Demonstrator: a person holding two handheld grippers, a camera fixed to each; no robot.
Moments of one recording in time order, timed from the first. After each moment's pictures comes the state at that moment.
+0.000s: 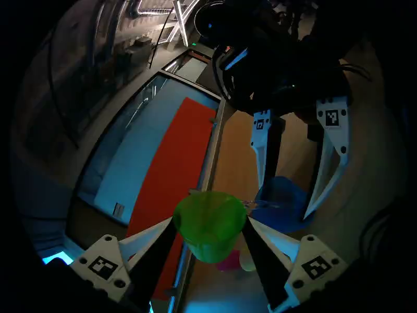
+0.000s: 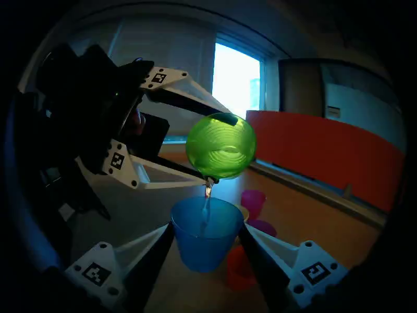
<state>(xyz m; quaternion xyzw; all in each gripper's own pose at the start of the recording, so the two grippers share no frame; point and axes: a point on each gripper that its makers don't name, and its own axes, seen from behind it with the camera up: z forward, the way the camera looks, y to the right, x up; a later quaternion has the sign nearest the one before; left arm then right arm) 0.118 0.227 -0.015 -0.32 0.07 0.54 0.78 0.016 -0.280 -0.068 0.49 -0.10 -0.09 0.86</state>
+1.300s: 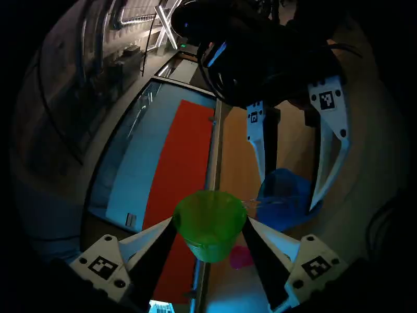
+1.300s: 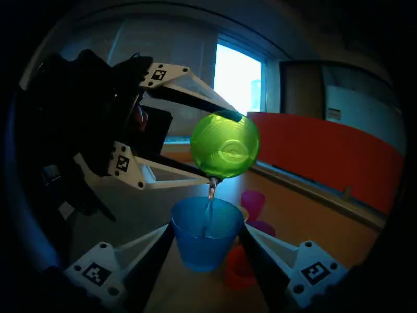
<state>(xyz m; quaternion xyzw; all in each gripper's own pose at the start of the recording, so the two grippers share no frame) 0.119 0.229 -0.018 -0.30 0.09 0.59 0.74 0.019 -0.279 -0.069 0.49 -0.09 -0.10 0.86</state>
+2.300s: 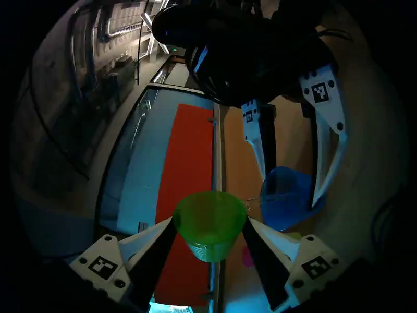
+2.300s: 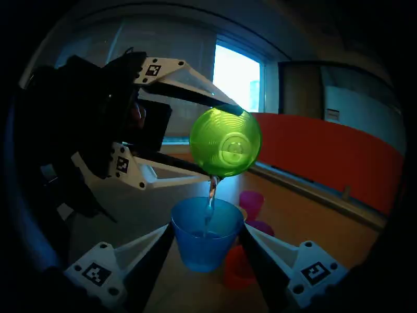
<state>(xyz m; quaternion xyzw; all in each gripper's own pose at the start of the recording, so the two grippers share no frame) 0.127 0.234 -0.026 -0.28 0.12 0.63 0.71 0.018 -0.278 -0.067 0.49 -0.09 -0.10 0.86</state>
